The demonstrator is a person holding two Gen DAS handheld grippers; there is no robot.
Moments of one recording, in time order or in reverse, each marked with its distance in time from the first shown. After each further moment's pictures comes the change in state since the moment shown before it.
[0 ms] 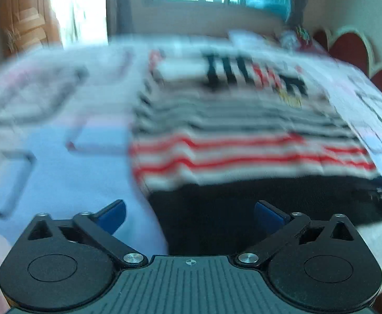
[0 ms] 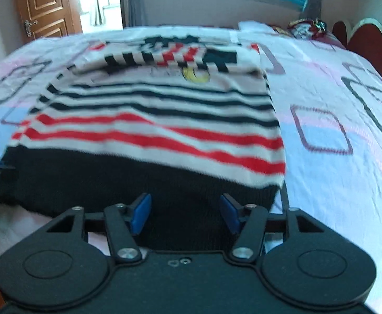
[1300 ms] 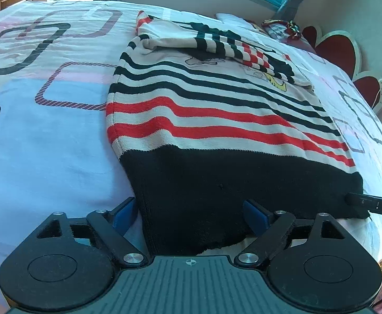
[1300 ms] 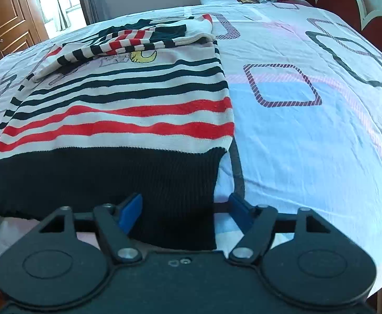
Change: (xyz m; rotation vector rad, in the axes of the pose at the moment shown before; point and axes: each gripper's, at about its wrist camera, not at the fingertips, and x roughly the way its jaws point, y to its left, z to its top) left arm 0.030 0.012 -0.015 -0.132 0.170 -0.195; right arm 0.008 -0.055 -0.020 0.195 0.091 -0.043
